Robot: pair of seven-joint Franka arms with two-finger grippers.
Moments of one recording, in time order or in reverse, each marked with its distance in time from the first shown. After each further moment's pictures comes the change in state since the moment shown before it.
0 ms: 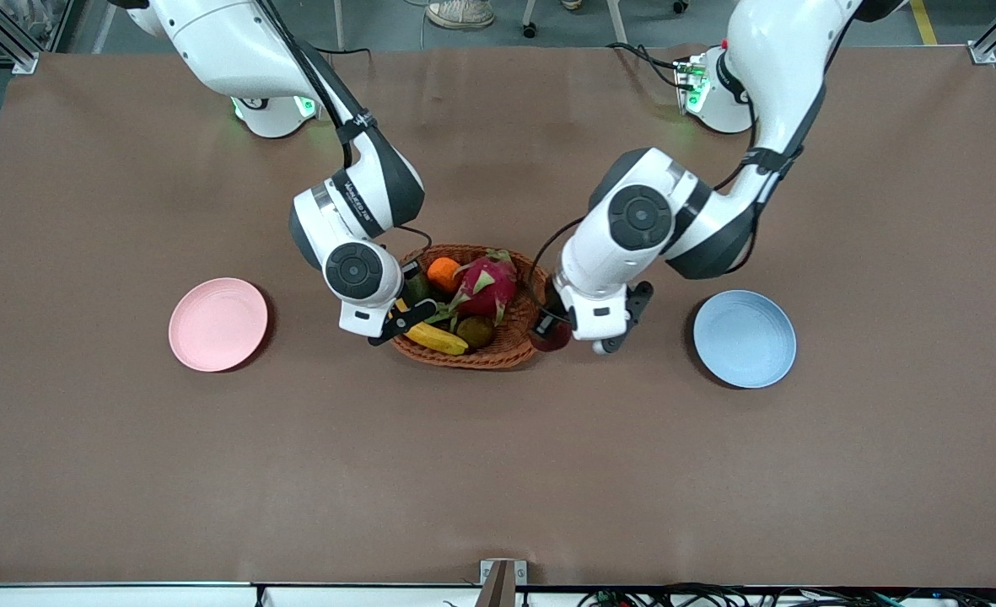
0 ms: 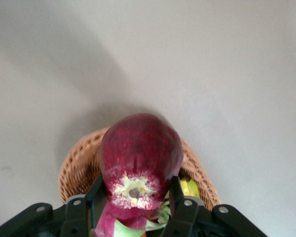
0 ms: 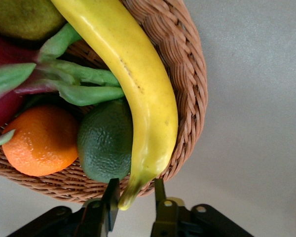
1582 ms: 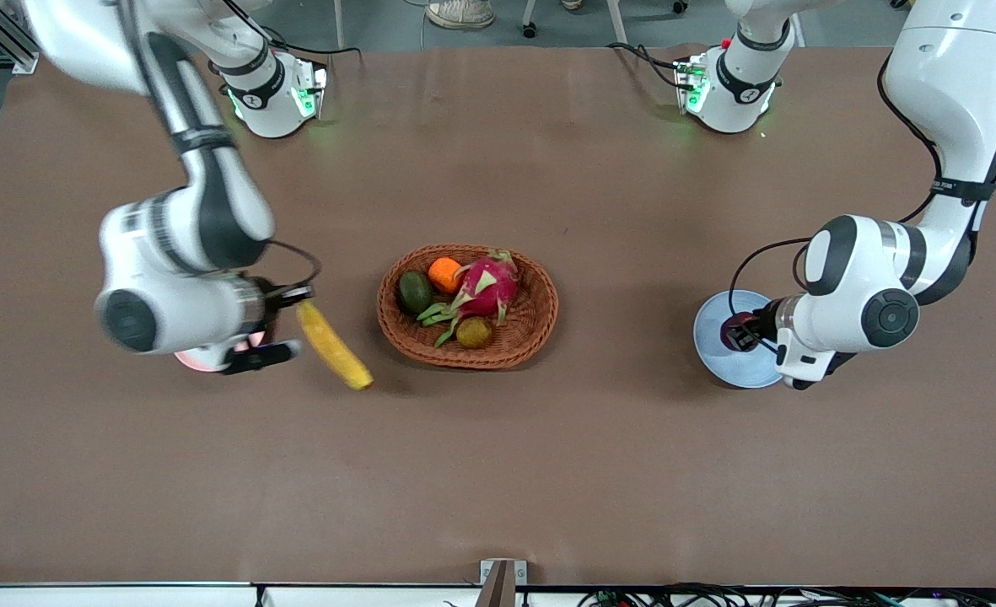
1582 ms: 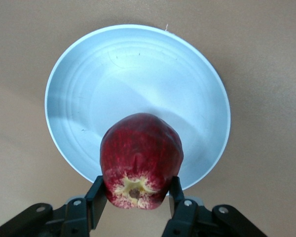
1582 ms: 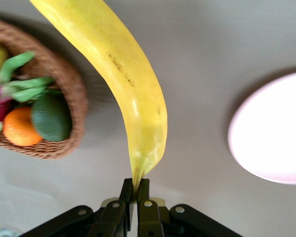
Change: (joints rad) left arm 0.509 -0.056 0.008 -0.354 0.076 -0.084 0.800; right arm -0.382 -0.086 -0.037 0.112 0.139 -0.296 -0.046
